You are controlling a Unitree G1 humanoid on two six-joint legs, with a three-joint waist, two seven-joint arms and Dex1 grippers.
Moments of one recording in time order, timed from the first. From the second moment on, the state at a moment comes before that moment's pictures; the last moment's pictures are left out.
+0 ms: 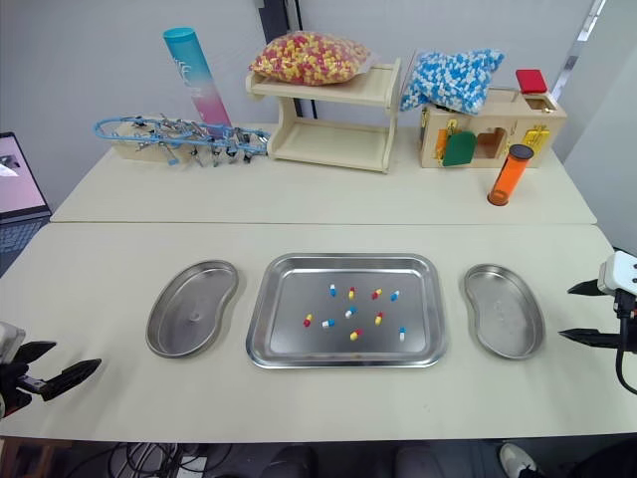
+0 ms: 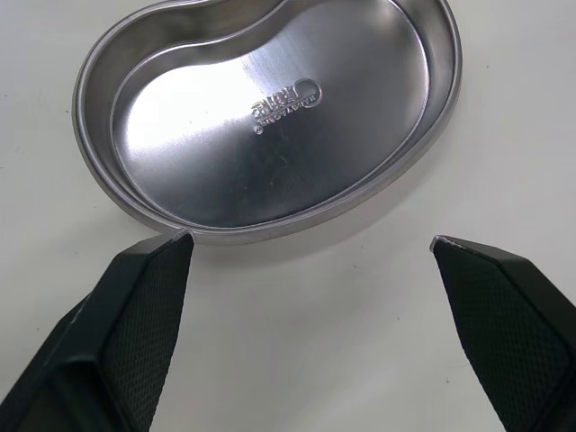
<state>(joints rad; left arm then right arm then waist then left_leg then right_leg) 0.31 0.92 0.67 0.14 -0.34 0.36 -0.93 -0.25 -1.24 -0.16 0.45 0.21 0.00 1.46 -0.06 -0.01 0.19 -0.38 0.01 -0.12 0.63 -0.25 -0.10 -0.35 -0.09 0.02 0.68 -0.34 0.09</state>
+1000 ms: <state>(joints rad) 0.33 0.94 0.70 0.25 -0.43 0.32 -1.15 -0.29 -1.26 -0.14 0.52 0.18 0.03 1.52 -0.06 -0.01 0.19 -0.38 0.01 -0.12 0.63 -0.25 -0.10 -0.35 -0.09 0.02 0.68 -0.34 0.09</state>
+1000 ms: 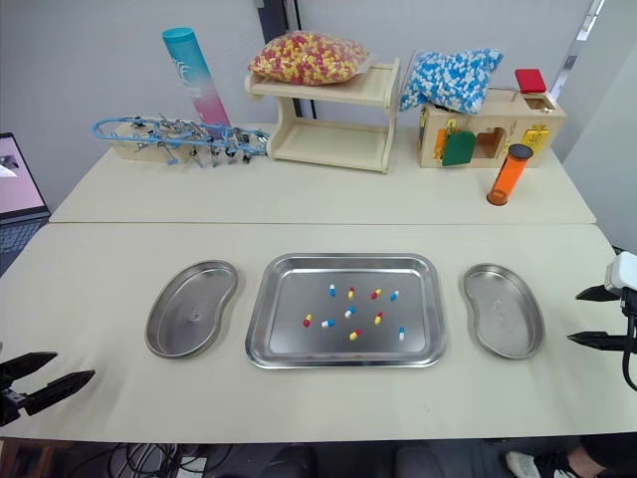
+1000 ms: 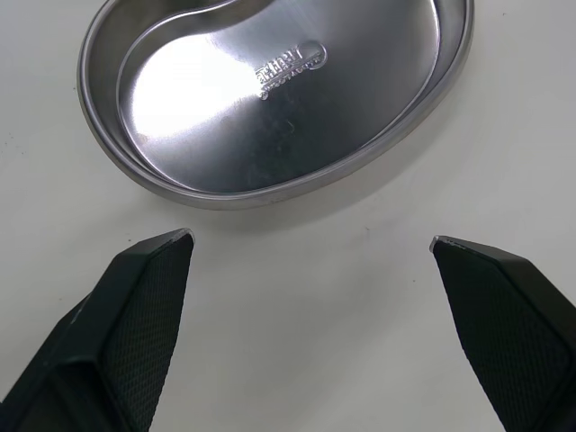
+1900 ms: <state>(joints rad) 0.18 0.96 0.62 0.28 -0.49 0.41 -1.19 0.06 -1.18 -0.43 -0.03 0.39 0.18 1.48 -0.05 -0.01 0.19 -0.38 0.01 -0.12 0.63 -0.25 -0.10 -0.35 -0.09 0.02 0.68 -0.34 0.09</state>
